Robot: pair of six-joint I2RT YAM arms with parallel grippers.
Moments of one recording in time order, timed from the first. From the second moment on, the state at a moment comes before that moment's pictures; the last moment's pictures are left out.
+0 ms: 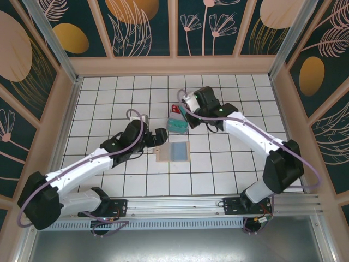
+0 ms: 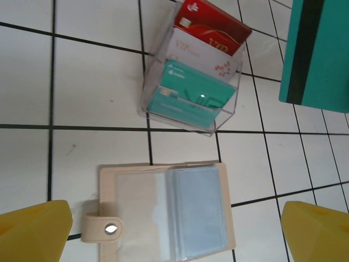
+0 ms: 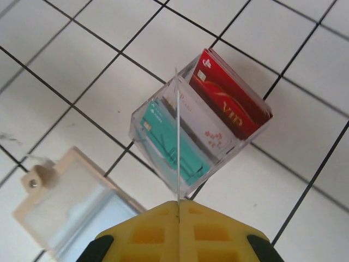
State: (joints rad) left arm -0.73 1.16 0.73 -0.25 -0.10 -0.81; right arm 0.62 1.55 1.27 -0.56 -0.07 -0.12
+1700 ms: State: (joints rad) left arm -0.73 0.93 0.57 -0.35 -0.20 -0.89; right arm 0.75 1.92 1.44 -0.57 0.37 -0.29
